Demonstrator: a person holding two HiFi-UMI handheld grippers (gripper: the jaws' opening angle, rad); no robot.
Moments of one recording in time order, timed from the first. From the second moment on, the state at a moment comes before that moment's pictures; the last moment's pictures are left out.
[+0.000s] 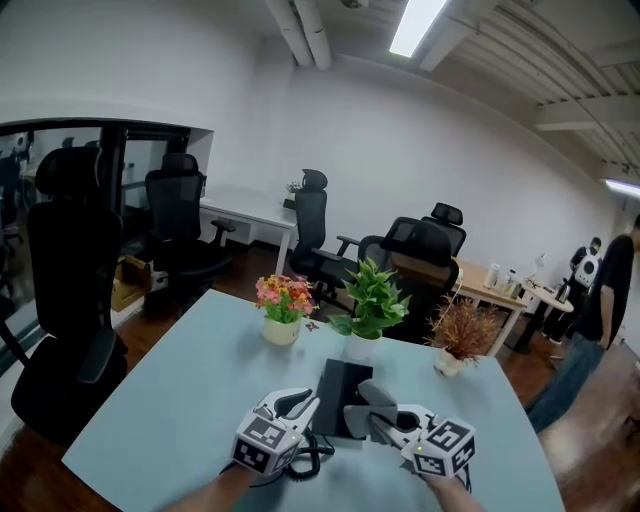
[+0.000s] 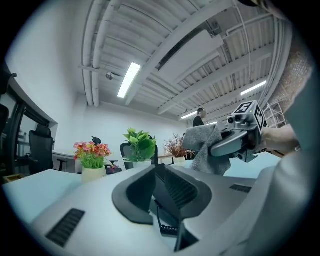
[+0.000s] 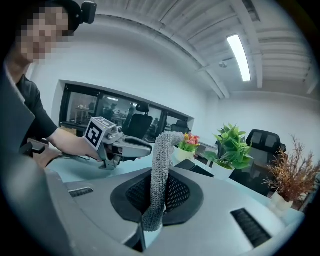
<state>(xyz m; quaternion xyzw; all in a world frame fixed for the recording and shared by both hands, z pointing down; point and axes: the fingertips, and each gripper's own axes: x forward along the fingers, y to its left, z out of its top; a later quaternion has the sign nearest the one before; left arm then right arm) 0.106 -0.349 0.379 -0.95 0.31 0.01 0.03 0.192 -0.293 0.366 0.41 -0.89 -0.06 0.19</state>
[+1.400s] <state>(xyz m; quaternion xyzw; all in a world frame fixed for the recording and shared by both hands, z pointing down) 0.097 -0.370 0.408 -0.94 0.33 0.00 0.04 0.163 -0.470 0.413 0.40 -0.81 -0.14 0.41</state>
